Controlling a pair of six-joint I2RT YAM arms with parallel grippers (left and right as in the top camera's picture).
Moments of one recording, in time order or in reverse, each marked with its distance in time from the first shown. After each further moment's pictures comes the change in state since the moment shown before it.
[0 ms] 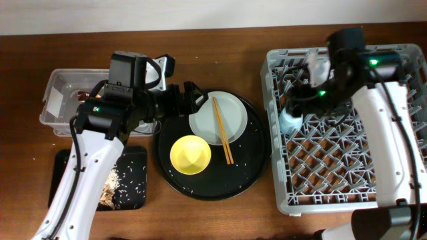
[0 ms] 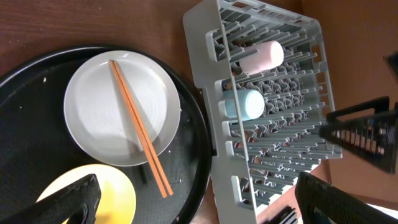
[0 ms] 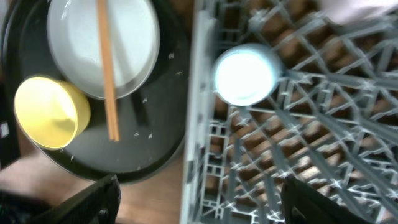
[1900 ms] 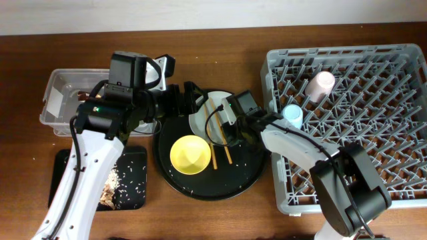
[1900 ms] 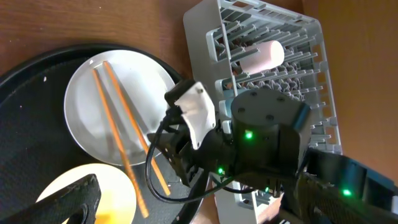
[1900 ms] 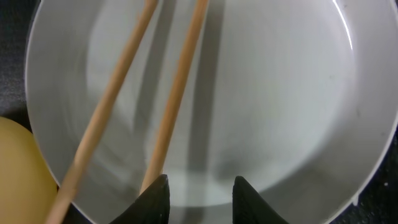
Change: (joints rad) left arm 0.000 0.000 0.000 0.000 0.000 0.000; right arm 0.445 0.182 -0.660 1.120 0.108 0.084
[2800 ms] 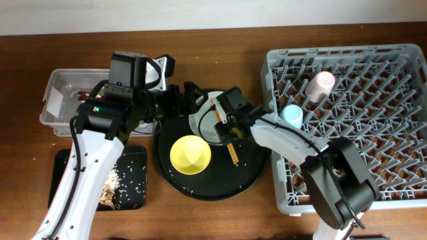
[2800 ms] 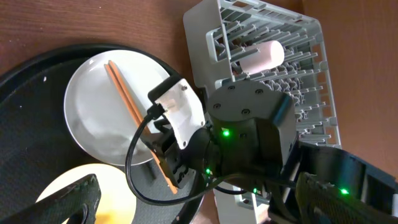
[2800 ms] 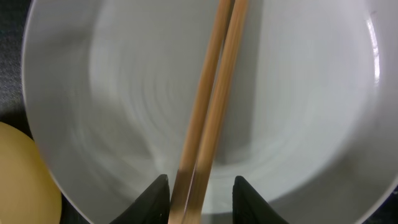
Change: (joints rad) left arm 0.000 0.000 0.000 0.000 0.000 0.000; right arm 0.043 0.069 0.124 -0.126 0.056 0.002
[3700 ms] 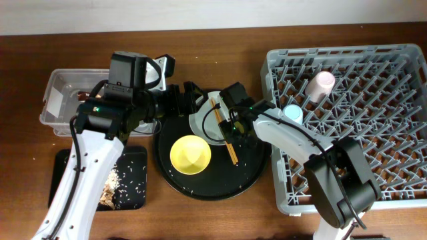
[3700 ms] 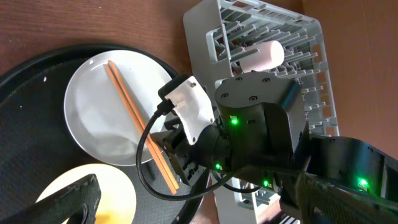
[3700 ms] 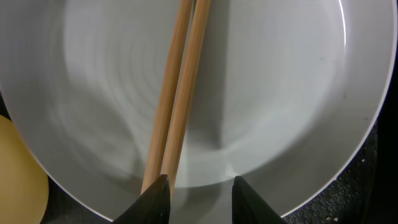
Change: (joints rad) left arm 0.000 0.000 0.000 0.000 0.000 0.000; right arm -0.027 0.001 0.040 -0.113 0.006 0.001
